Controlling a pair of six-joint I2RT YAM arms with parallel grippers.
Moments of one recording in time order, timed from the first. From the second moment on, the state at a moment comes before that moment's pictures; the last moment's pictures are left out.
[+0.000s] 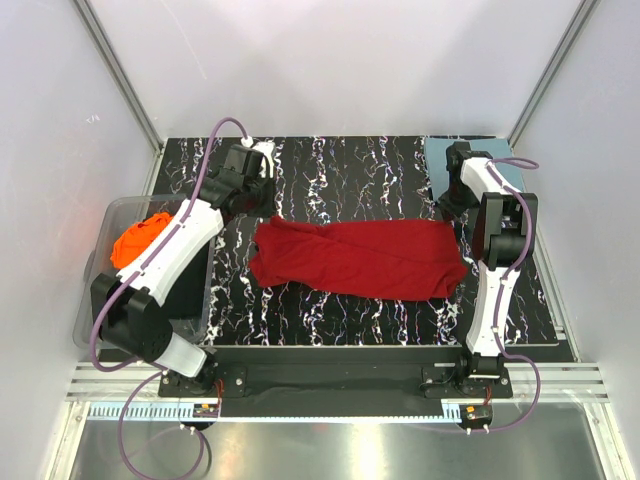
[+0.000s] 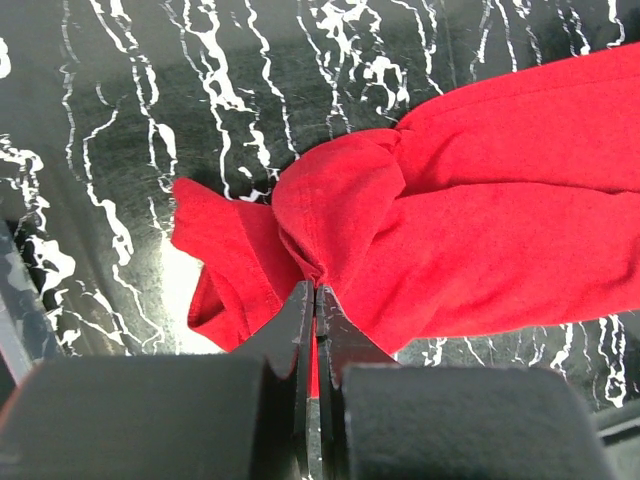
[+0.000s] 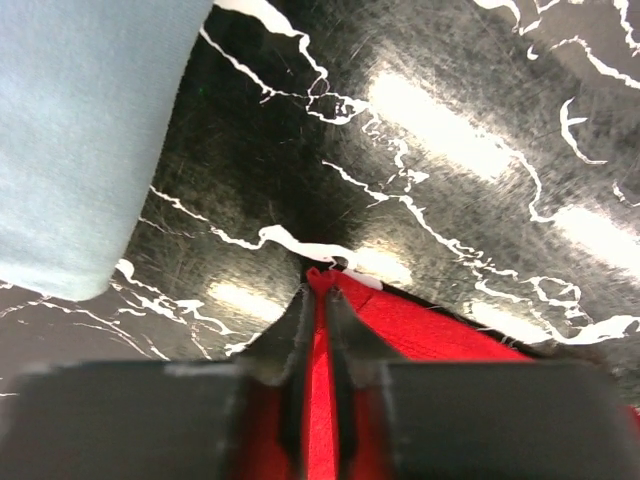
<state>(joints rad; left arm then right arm) -0.41 1.49 1.38 -0.70 0.02 -0.27 -0.02 2.26 1.81 -0.96 0.28 0.95</state>
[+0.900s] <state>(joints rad) -0.38 1.45 1.85 -0.87 -0.33 -0.26 -0.03 1.34 1.84 -1.02 0.40 0.82</state>
